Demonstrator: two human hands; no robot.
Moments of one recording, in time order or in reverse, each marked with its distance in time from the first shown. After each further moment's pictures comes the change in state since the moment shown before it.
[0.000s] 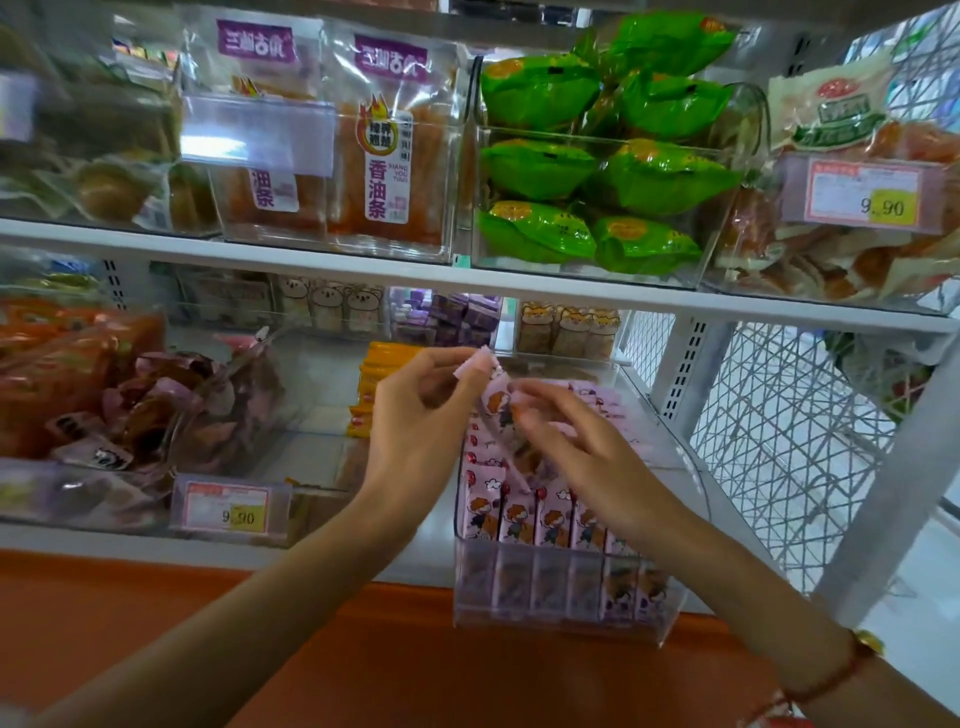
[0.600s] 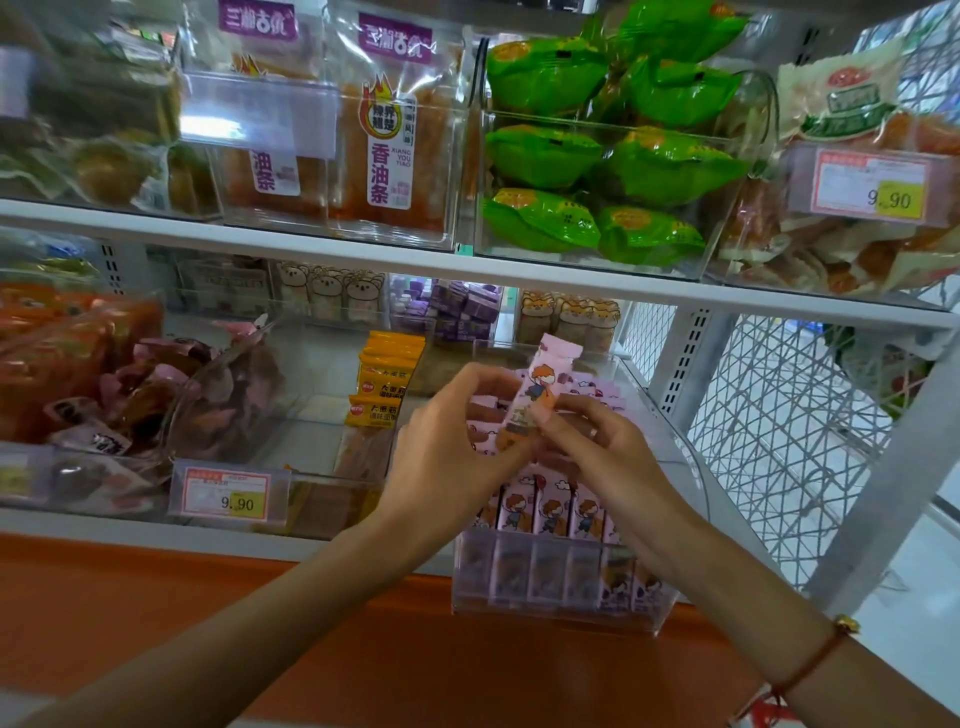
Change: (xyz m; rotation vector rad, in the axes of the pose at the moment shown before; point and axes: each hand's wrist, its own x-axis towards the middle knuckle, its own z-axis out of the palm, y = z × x) left_hand -0.018 -0.013 0.003 0.343 -0.221 0.127; right_hand -0.004 0.014 0.003 0.362 0.163 0.166
